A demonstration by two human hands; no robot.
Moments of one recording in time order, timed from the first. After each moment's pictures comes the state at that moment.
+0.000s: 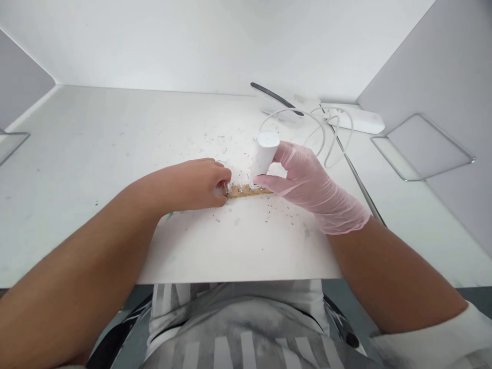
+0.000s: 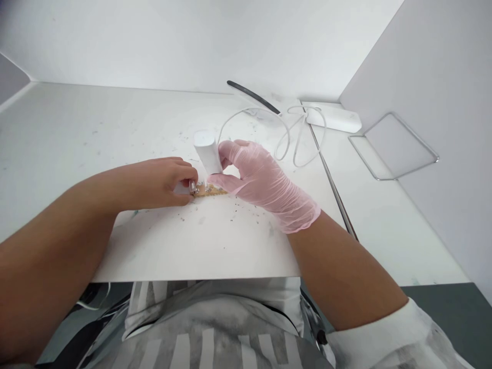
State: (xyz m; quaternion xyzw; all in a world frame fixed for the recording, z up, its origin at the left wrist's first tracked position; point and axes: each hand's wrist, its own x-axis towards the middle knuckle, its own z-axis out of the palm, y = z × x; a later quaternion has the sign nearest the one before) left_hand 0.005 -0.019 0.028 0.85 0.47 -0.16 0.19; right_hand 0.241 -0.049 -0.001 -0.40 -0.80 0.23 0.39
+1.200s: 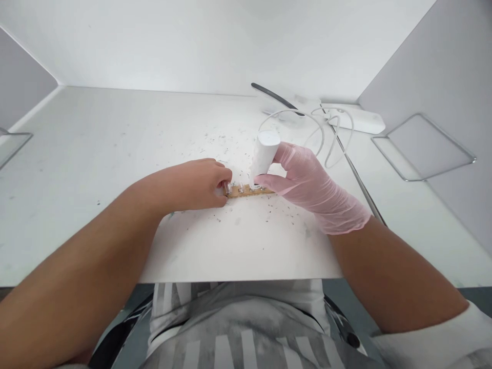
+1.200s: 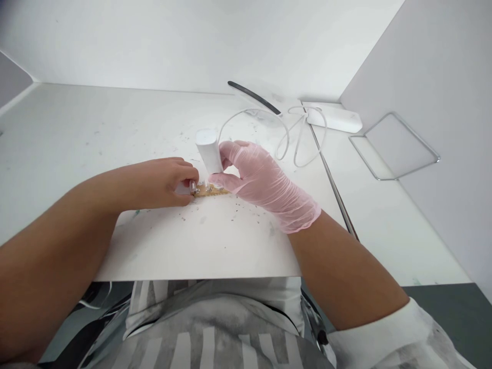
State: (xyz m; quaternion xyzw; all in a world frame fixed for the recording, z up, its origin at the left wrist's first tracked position) left_hand 0.006 -0.018 0.027 0.85 0.47 -0.15 0.19; right_hand 0.241 -0.048 -0.001 -0.41 -0.80 0.24 0.37
